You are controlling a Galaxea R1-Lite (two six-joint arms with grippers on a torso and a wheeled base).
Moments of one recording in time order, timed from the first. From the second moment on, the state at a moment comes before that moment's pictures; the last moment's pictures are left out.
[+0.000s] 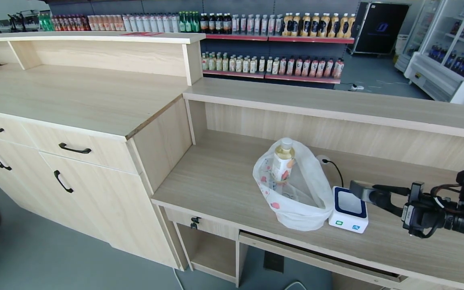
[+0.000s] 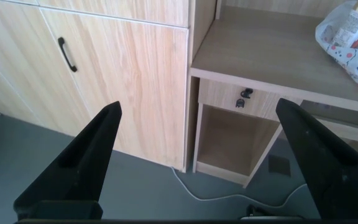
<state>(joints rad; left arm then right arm) 0.00 0.00 0.00 0.00 0.00 0.00 -0.35 2.04 -0.58 -1.03 0.97 -1.66</state>
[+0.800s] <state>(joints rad) 0.00 0.00 0.00 0.00 0.00 0.00 -0.31 2.13 -0.64 -1.03 0.97 -1.65</state>
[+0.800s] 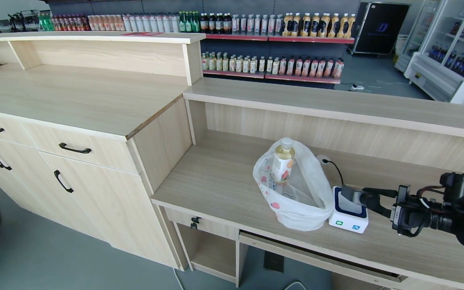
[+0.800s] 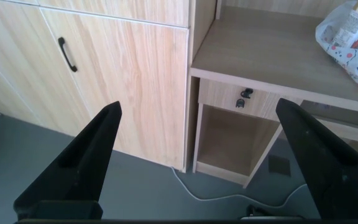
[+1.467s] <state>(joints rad) 0.00 0.00 0.00 0.00 0.00 0.00 -0.27 2.18 -0.71 -1.03 0.97 -1.62</state>
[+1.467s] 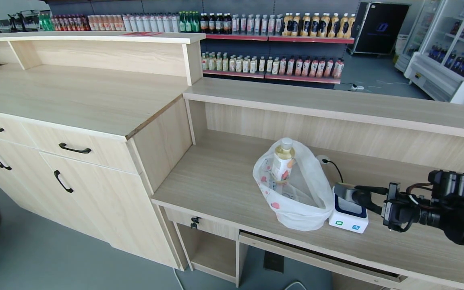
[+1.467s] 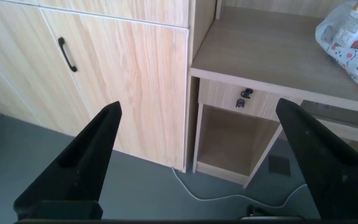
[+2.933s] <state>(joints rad) 0.00 0.00 0.00 0.00 0.00 0.00 -0.24 1.87 -0.65 -0.90 0.81 -0.90</state>
